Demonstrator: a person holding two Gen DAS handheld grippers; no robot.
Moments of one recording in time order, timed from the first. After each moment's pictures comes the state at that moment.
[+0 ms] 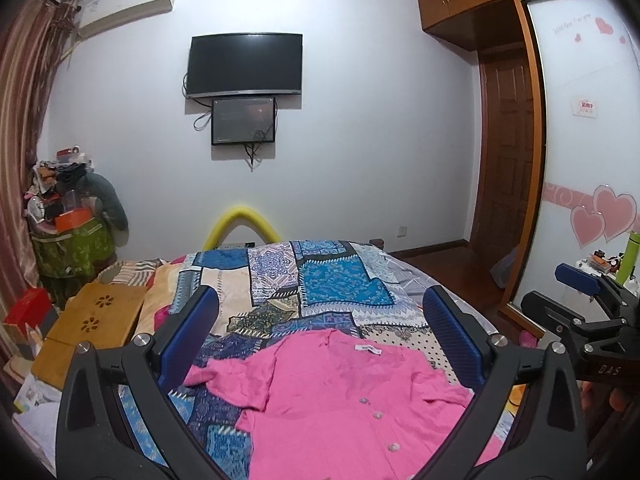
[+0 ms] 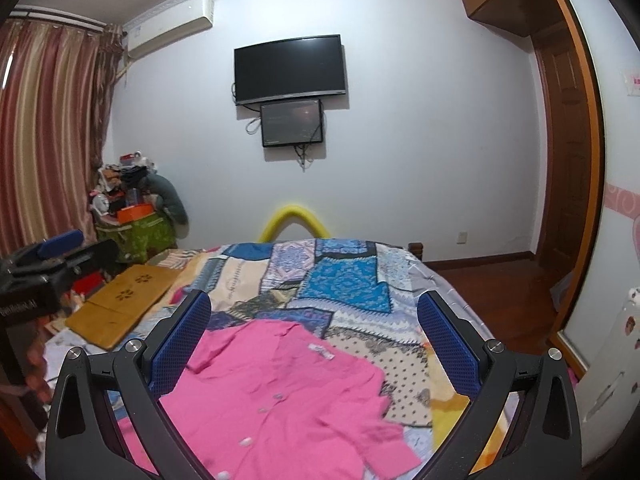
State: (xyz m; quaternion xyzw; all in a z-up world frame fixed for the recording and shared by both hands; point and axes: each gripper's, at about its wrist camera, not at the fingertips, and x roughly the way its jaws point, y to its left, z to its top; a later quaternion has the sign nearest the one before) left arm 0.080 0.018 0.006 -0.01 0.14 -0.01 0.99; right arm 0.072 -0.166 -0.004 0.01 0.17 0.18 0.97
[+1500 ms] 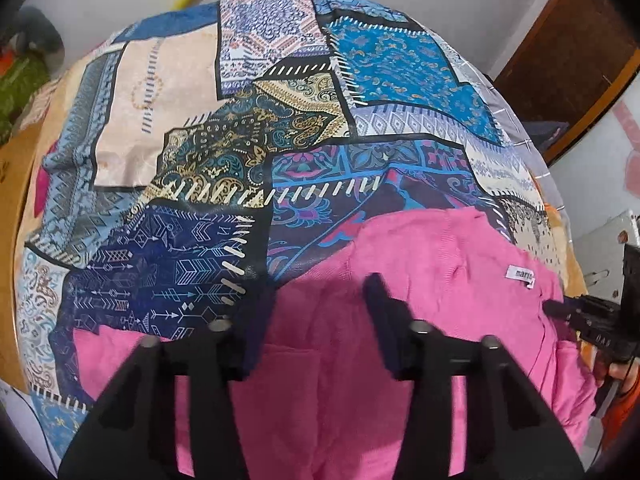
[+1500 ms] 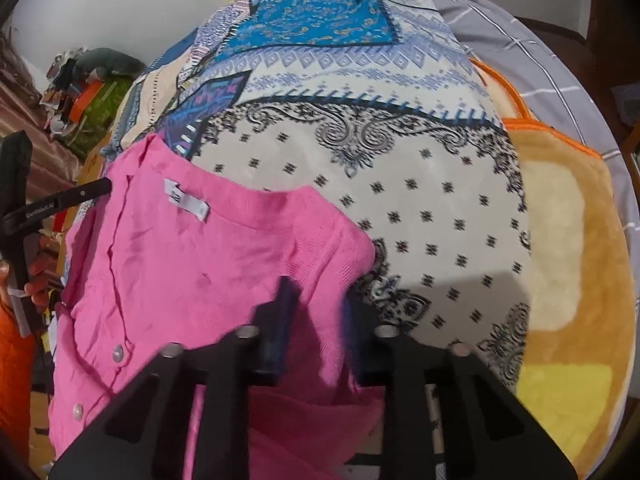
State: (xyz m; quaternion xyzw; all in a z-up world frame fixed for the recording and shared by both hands) left arm 0.397 0.107 -0.237 -0.06 0.54 -0.05 0.84; right arm 0.299 -0.192 -0.238 0.08 0.59 0.23 0.77
